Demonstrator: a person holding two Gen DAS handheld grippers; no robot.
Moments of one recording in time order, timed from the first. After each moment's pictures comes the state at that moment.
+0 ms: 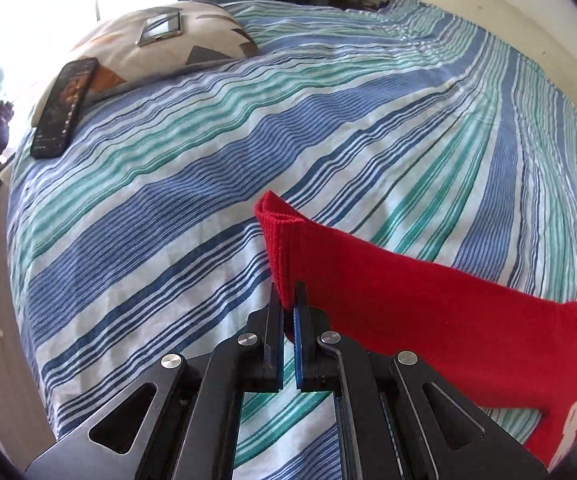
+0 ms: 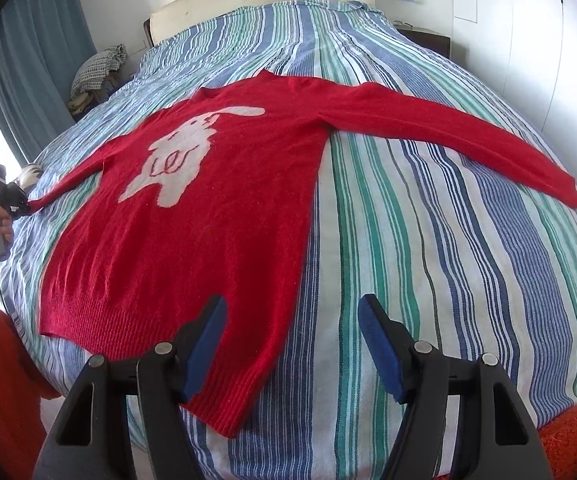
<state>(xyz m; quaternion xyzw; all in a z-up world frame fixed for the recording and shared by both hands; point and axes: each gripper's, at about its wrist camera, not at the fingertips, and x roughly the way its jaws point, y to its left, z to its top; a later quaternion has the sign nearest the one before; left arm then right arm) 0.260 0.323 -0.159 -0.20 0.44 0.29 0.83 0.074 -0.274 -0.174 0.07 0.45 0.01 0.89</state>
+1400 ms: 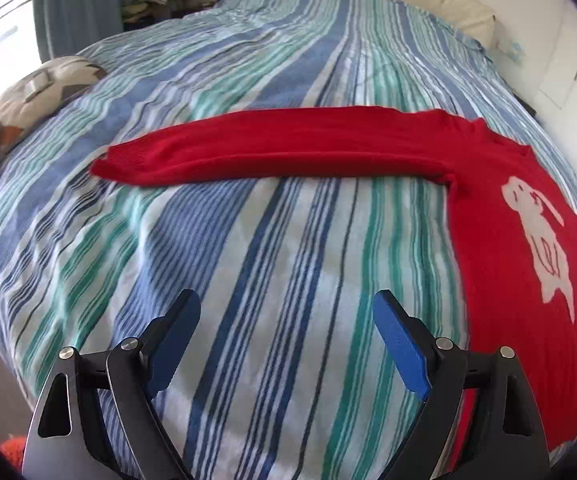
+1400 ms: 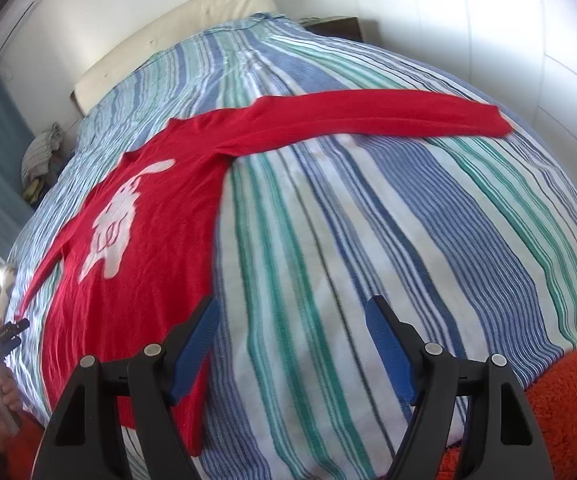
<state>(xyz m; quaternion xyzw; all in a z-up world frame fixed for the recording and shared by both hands) 0.186 0.185 -0.164 -0.07 0.46 0.05 0.88 0.059 -0.343 -0.172 0.21 0.42 -0.10 0.88</state>
